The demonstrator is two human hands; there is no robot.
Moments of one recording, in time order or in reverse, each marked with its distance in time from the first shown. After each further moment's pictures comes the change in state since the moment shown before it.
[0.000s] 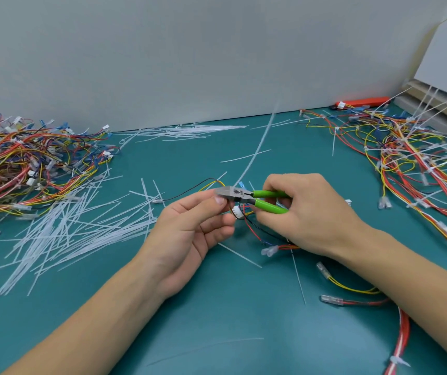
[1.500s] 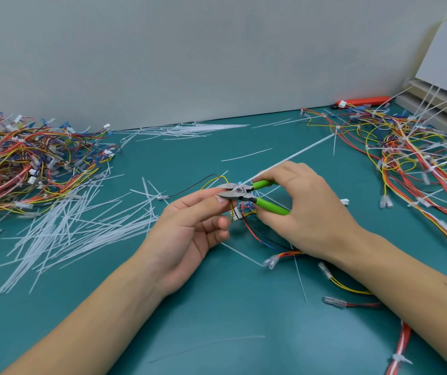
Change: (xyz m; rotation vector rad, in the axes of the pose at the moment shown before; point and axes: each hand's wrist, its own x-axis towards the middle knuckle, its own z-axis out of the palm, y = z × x) left_hand 0.002 0.001 -0.003 0.028 -0.047 -0.042; right_hand -0.003 -0.003 0.004 -0.004 0.041 -0.028
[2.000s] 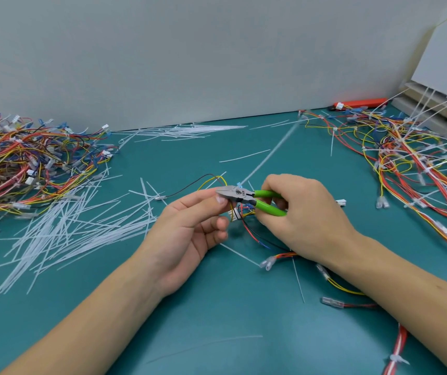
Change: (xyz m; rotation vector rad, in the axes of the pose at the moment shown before) left_hand -0.001 -0.001 0.000 -0.010 0.003 0.001; right_hand -0.004 -0.003 0.004 -0.082 0.014 0.016
